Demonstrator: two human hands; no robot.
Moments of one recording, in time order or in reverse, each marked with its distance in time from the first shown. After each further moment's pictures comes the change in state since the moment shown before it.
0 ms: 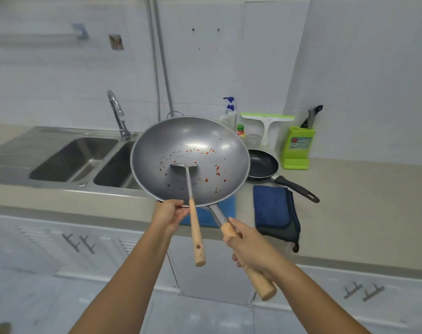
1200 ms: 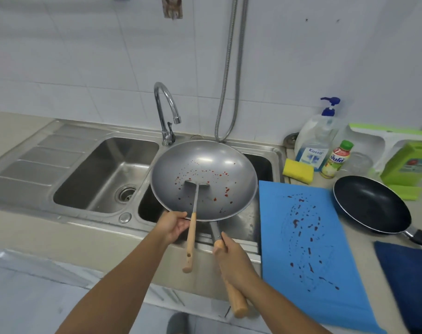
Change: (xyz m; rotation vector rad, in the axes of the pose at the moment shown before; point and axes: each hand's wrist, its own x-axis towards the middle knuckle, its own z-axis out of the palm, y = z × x) left_hand 0.312 0.157 -0.176 0.116 0.004 -0.221; right_hand 0.302 -0.151 0.234 -0.036 0.024 0.068
